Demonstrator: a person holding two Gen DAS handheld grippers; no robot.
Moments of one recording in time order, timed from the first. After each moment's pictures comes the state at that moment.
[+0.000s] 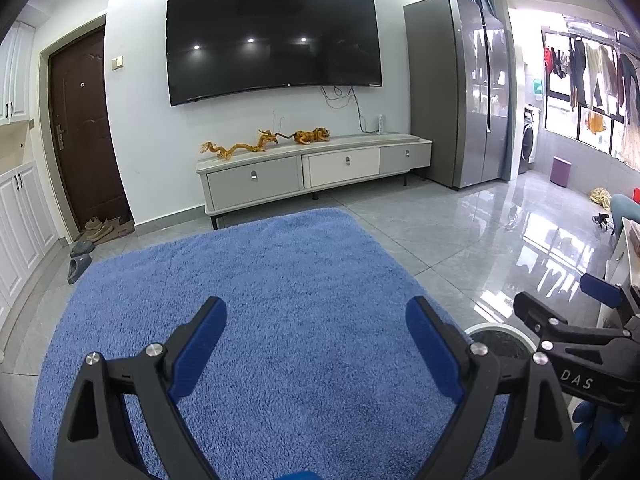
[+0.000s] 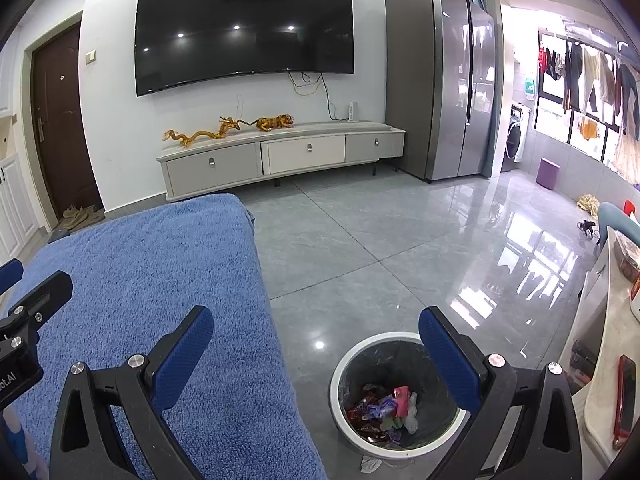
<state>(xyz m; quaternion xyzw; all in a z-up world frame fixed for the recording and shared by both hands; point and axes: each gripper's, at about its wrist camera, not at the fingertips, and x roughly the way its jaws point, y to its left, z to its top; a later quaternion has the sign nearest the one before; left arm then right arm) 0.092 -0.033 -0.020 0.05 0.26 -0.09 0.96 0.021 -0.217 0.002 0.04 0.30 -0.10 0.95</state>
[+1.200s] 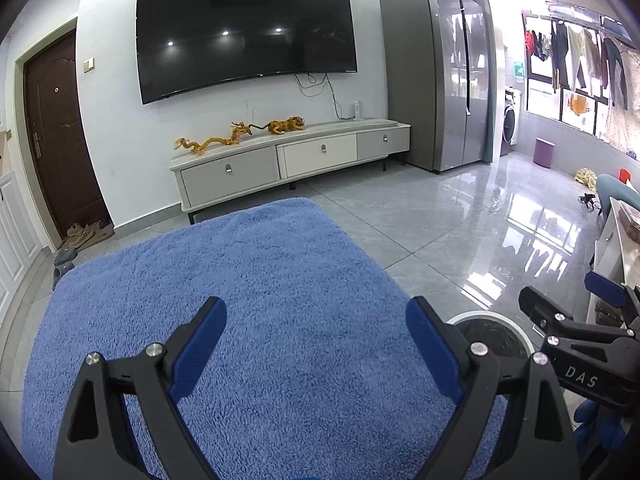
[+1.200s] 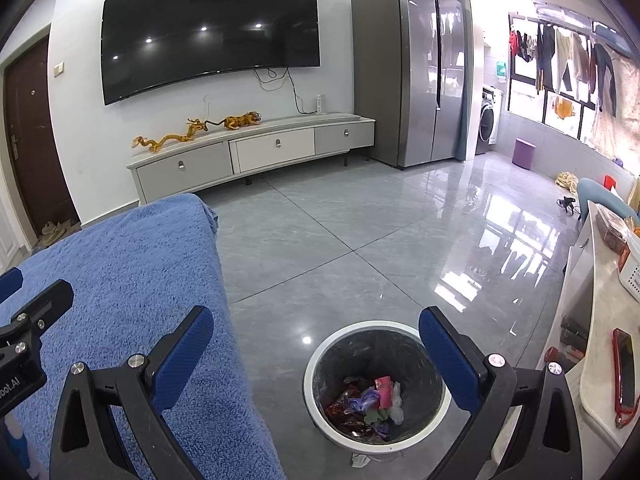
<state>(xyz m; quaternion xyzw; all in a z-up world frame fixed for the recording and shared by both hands) 0.110 -0.071 -0.028 0.07 0.28 -0.13 0.95 0.017 -0.251 -0.009 0.06 0.31 -0.14 0.94</state>
